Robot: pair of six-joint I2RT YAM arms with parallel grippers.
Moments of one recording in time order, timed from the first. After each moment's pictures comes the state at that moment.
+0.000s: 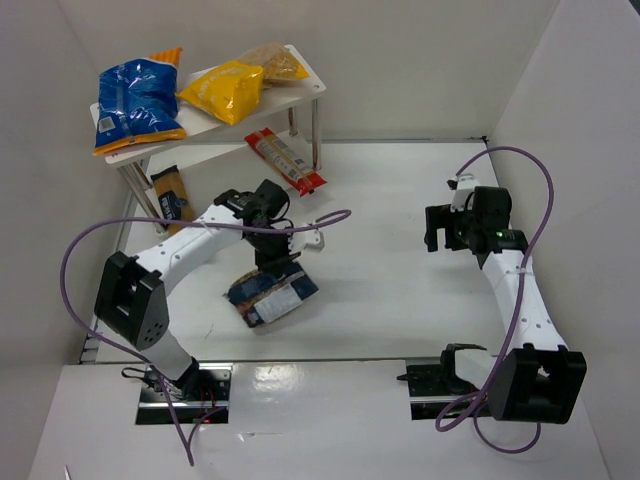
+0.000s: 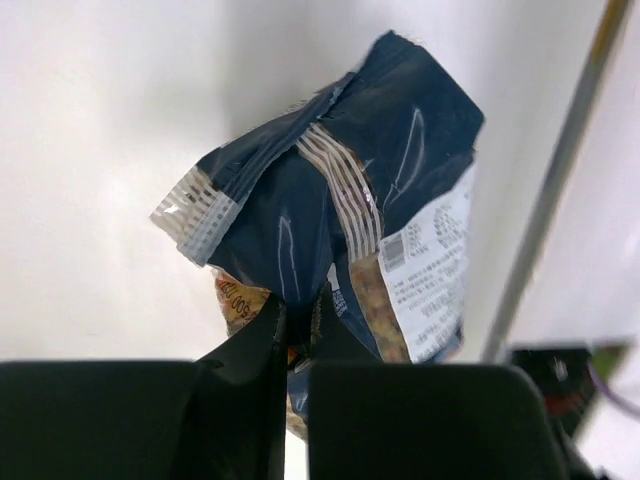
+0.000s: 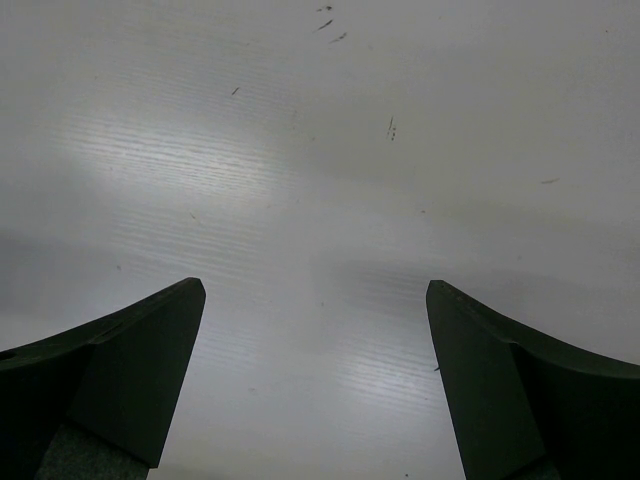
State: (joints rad) left arm -0.54 1.64 1.30 -1.08 0.42 0.80; right arm -0.09 1.11 0.92 -0.58 -0.19 -0.16
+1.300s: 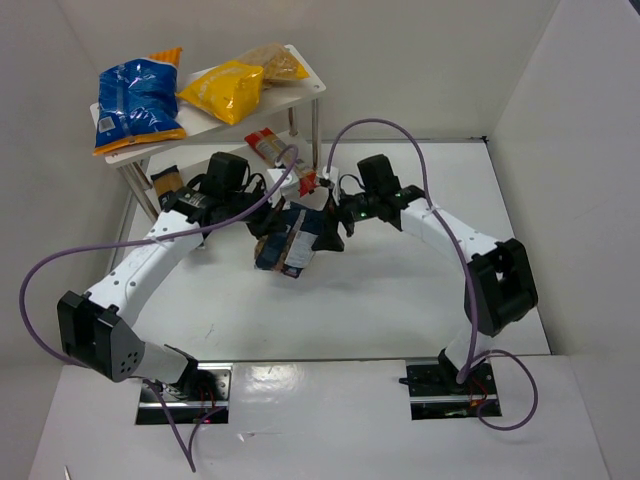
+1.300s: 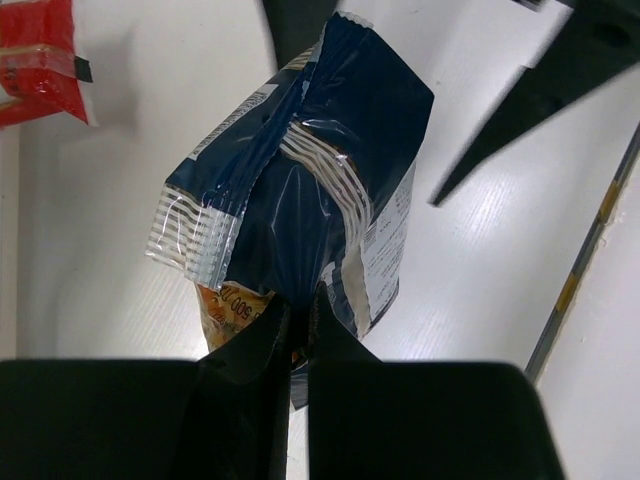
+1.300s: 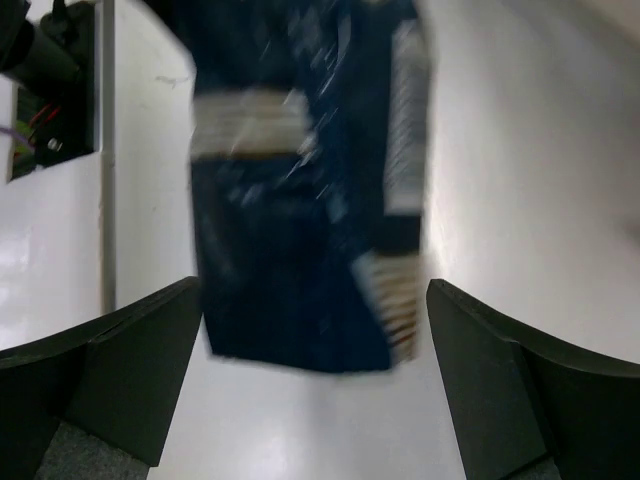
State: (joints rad) left arm -0.41 1.40 1.33 -0.68 0.53 0.38; right arm 0.49 1.64 1.25 -0.36 -0.88 -0.37
